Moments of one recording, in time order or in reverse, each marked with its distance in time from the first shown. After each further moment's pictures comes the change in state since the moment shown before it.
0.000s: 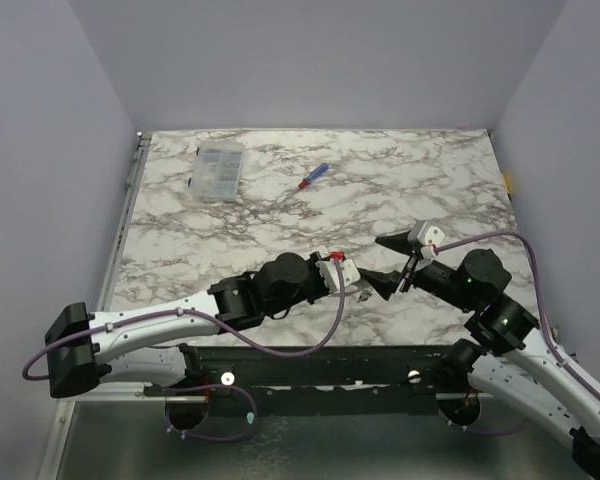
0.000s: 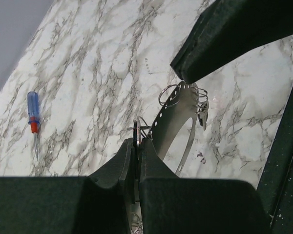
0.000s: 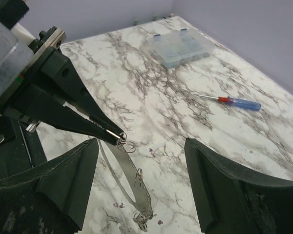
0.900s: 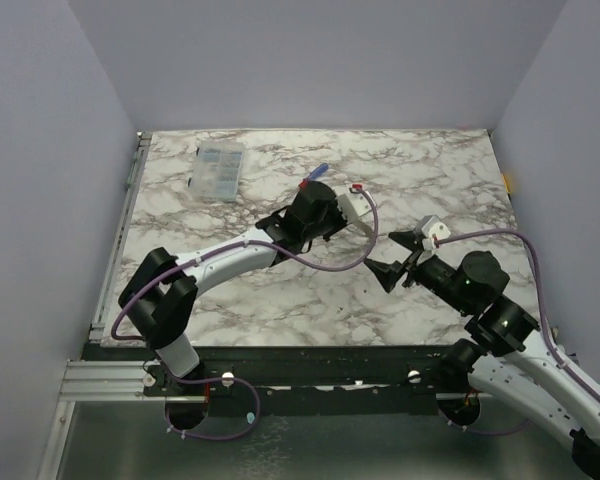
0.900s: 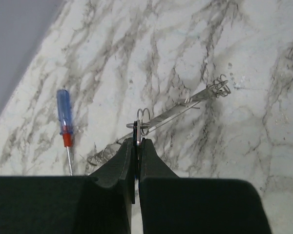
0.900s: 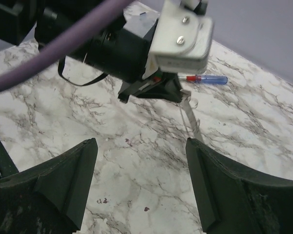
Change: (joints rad) left arm 0.363 0.565 0.421 0.042 0.203 0.127; right arm 0.000 -0.013 -0.019 -0.037 0.233 0.029
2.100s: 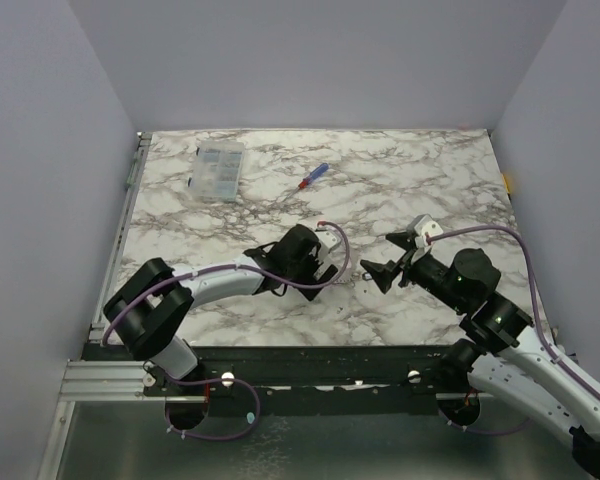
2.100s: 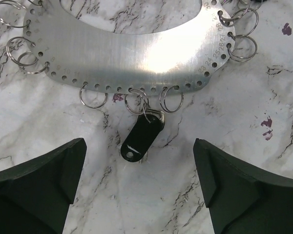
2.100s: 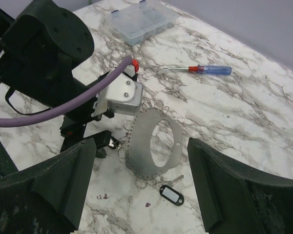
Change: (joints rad) left arm -0.023 -0.095 -0.399 -0.126 -0.012 -0.418; right arm 0.000 0.026 -0.016 0.009 0.002 0.011
